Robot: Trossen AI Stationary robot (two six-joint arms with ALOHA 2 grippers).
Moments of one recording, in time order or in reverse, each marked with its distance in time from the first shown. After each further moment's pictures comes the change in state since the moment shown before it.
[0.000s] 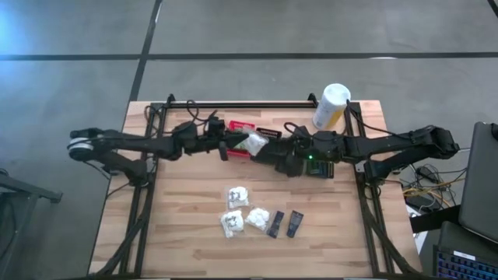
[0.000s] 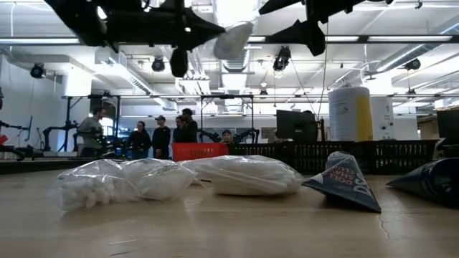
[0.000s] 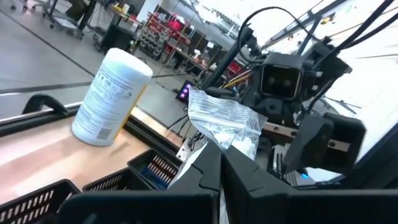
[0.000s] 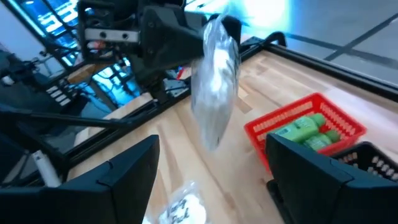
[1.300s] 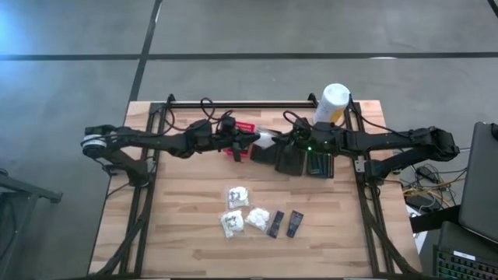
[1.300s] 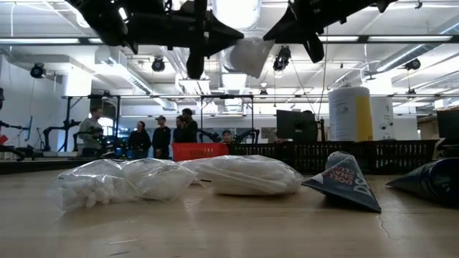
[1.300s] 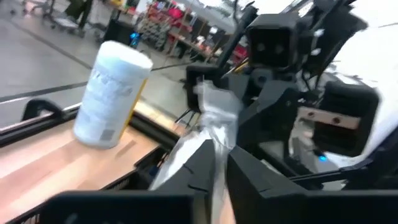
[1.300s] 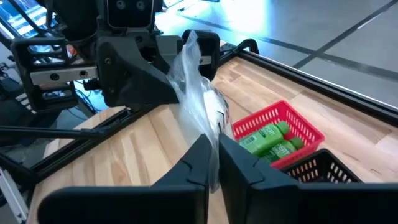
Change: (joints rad) left arm 0.002 0.138 0.135 -0.059 0.018 0.097; right arm -0.105 0.001 -0.002 -0.016 -0.023 -0.037
